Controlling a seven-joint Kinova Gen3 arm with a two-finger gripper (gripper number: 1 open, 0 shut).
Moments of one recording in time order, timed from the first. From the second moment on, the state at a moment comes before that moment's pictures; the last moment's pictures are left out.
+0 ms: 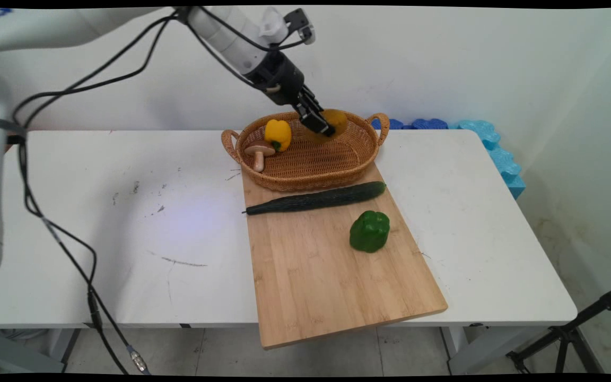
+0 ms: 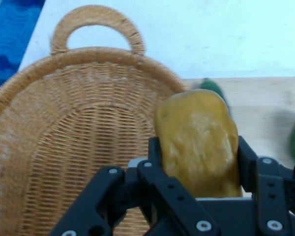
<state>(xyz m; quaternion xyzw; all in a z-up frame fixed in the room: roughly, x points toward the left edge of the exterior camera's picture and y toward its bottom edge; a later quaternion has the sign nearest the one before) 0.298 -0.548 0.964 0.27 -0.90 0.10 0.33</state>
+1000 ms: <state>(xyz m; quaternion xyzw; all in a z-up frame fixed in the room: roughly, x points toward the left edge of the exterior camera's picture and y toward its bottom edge) 0.317 -0.413 0.914 0.29 -0.89 0.06 0.35</state>
